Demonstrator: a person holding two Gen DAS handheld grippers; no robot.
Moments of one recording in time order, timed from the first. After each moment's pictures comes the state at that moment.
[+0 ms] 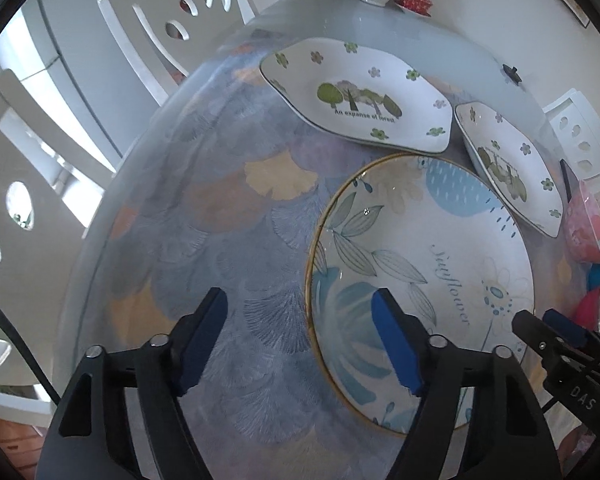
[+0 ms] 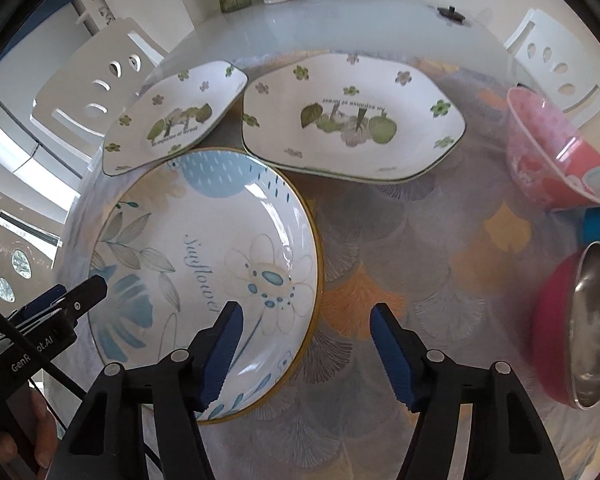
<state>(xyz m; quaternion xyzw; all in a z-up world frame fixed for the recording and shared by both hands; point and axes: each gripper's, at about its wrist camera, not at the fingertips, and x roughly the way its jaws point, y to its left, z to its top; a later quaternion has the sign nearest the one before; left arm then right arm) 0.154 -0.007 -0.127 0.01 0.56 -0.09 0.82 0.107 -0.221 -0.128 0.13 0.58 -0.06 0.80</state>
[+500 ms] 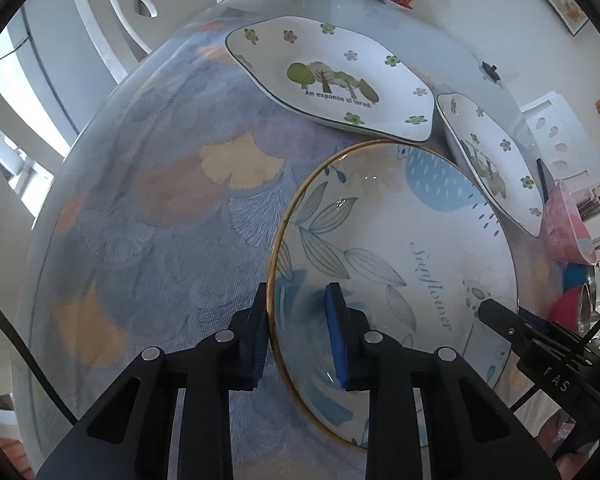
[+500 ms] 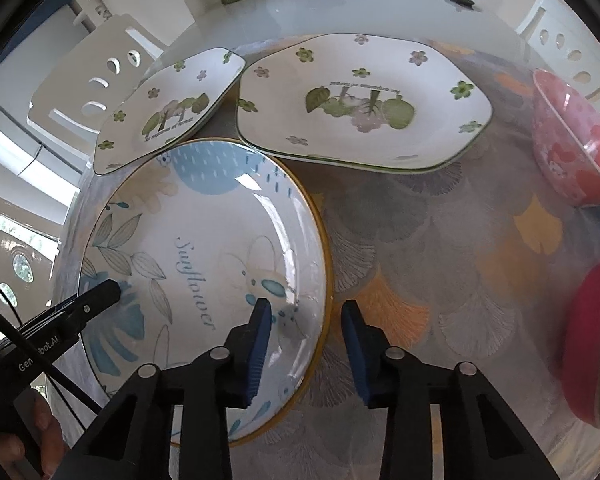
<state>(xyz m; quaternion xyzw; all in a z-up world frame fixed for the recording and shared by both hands) 0.162 -0.010 -0.145 -0.04 0.58 -0.14 0.80 0.117 -0.224 -0.149 0.15 0.58 -0.04 0.80</state>
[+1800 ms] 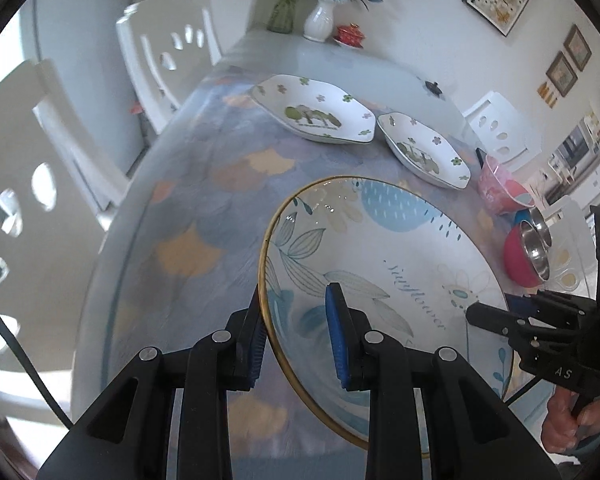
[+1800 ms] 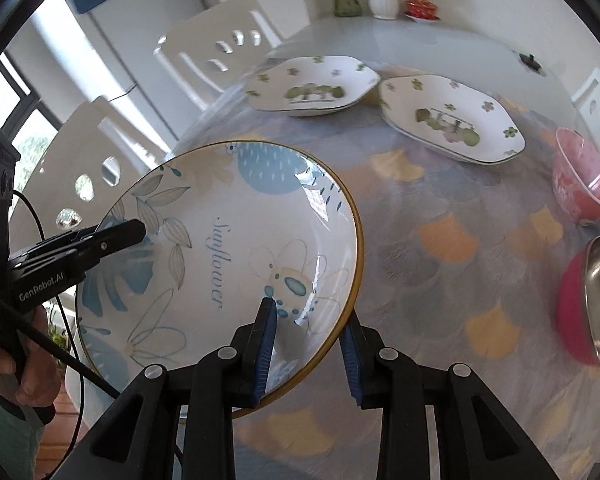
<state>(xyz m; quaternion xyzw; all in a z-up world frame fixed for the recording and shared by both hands) 0.059 0.071 -0.073 -0.03 0.50 -0.20 0.84 0.022 -0.147 -0.084 0.07 0.55 0.08 0.83</state>
